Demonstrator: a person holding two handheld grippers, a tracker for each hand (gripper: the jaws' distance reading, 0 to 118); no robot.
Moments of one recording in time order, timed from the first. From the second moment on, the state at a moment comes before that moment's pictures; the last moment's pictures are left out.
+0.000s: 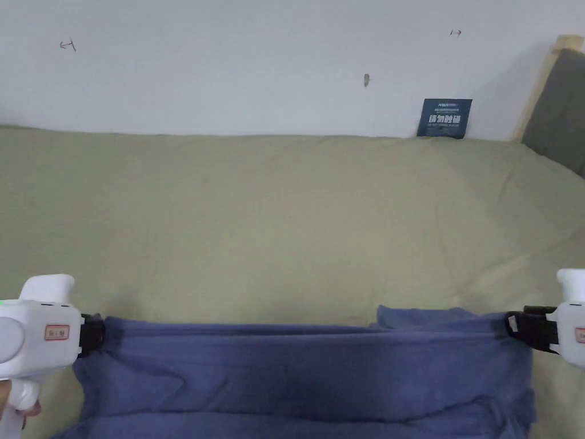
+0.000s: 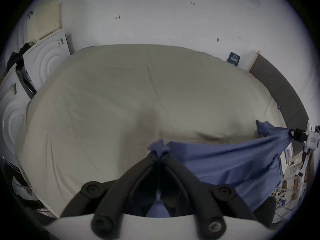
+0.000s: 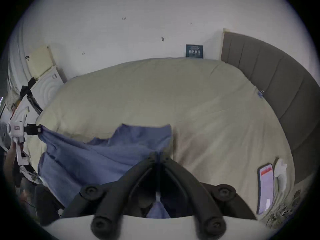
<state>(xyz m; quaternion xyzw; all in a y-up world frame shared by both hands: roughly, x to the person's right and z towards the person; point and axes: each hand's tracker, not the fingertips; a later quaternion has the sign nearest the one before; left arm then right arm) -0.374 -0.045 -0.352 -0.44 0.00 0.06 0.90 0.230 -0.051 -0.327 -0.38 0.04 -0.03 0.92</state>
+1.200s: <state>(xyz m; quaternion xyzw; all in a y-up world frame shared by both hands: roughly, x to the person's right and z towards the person) -0.307 0.046 -0.192 -0.15 0.04 0.02 0.99 0.129 0.047 -0.175 -0.10 0.00 0.02 0.99</state>
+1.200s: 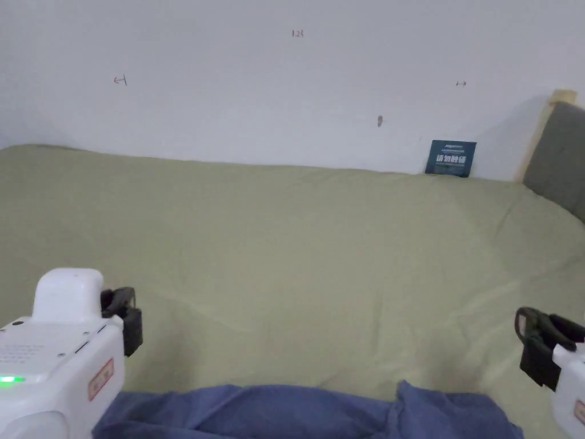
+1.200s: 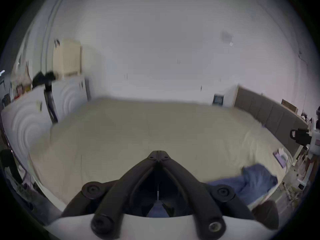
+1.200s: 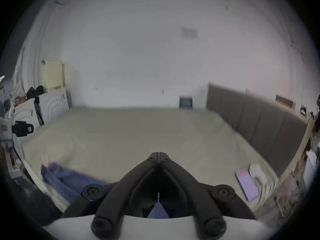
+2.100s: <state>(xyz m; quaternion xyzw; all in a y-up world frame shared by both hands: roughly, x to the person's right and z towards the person) -0.440 -0.017 -0.224 -0.38 -0.10 0.21 0.90 0.023 0.050 -0.157 -0.05 0.00 0.03 1.00</state>
